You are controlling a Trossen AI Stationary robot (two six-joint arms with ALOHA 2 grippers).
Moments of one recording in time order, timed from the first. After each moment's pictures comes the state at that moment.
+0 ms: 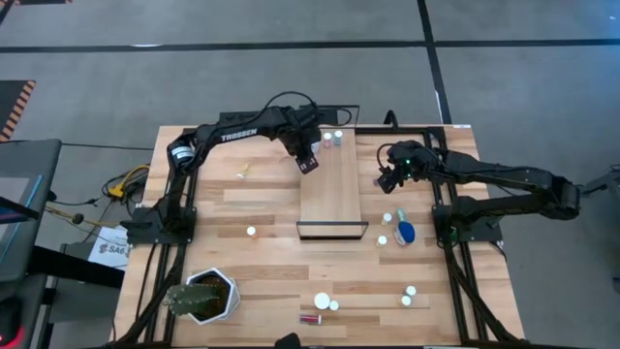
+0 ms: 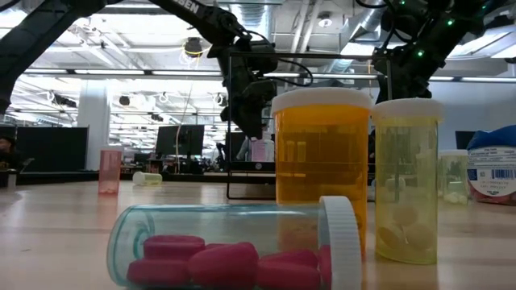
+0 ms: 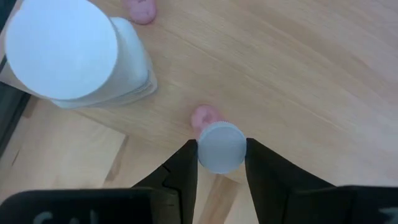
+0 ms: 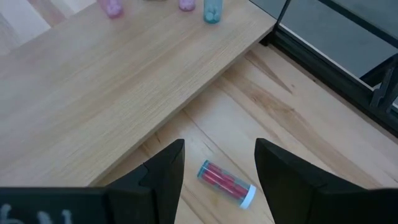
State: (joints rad) left arm 0.48 2.06 1.80 -0.94 0.13 0.01; right arm -0.40 0.97 0.69 -0.54 0.26 0.29
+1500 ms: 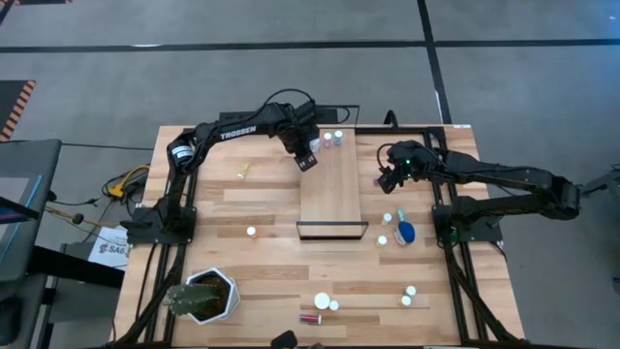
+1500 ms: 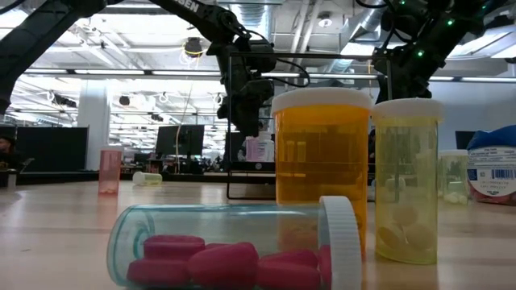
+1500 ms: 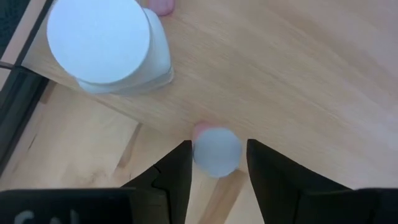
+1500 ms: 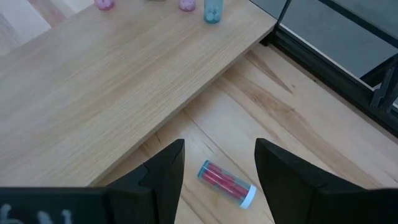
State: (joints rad) left arm 0.50 2.06 1.83 -0.99 0.11 -0.01; right arm -0.40 0.97 0.69 -0.54 0.26 0.29
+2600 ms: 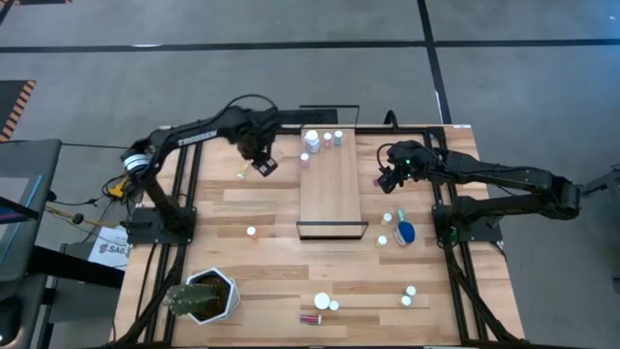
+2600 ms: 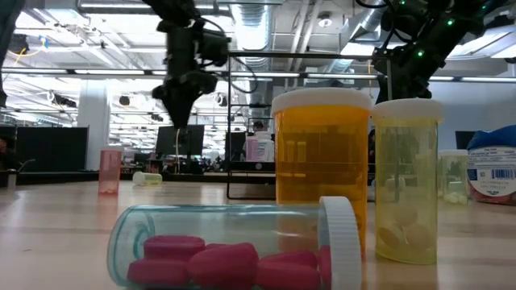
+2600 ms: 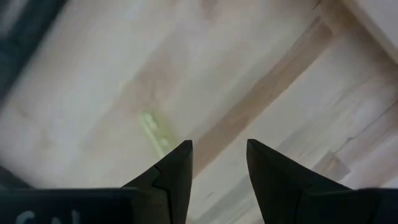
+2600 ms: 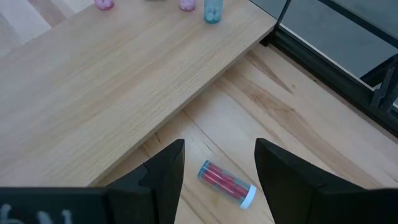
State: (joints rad) left arm 0.56 1.66 1.37 -1.15 -0.03 -0.20; right arm -0.40 0.97 0.69 -0.54 0.26 0.29
